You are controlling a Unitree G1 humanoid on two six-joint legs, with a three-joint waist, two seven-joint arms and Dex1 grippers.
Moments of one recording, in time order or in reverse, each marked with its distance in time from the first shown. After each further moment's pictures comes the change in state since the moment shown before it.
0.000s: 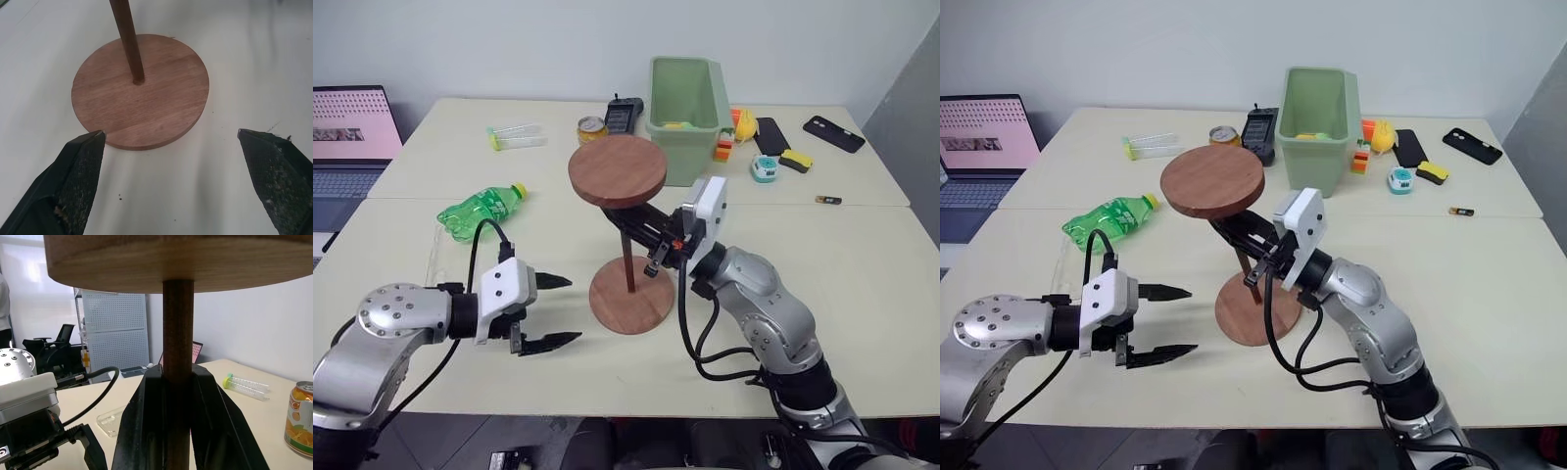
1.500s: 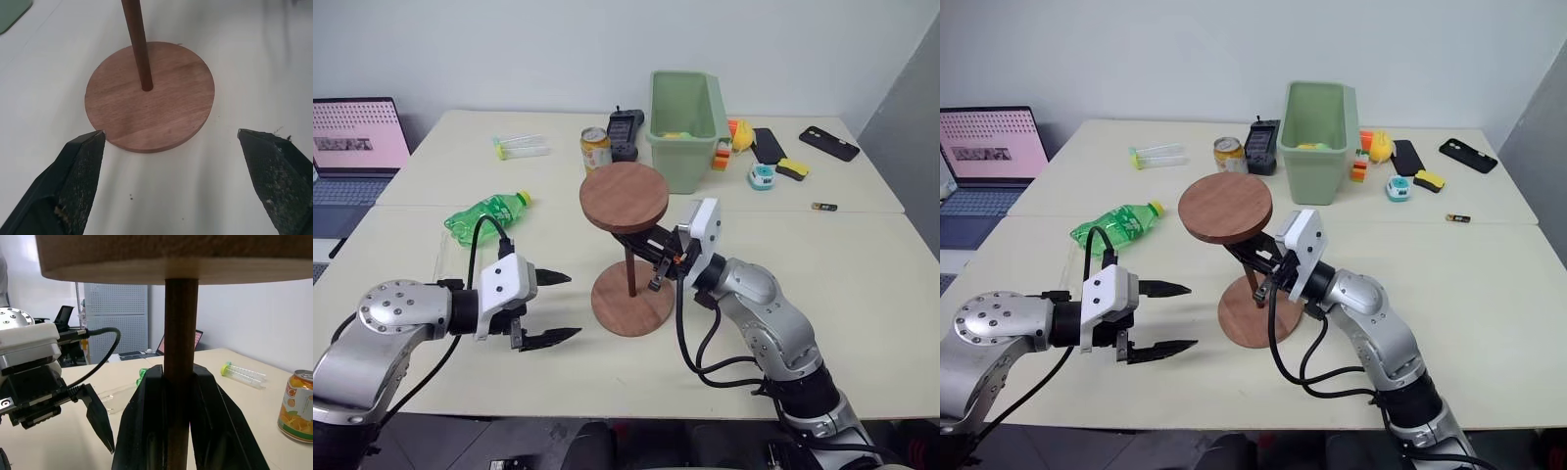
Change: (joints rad) left arm -0.034 0.000 -0.010 0.012 0.006 0.006 0.008; right arm 0.058 -0.040 0.024 0.041 -0.076 -0.014 0.059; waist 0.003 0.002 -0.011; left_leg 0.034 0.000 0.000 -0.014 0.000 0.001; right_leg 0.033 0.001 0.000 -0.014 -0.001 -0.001
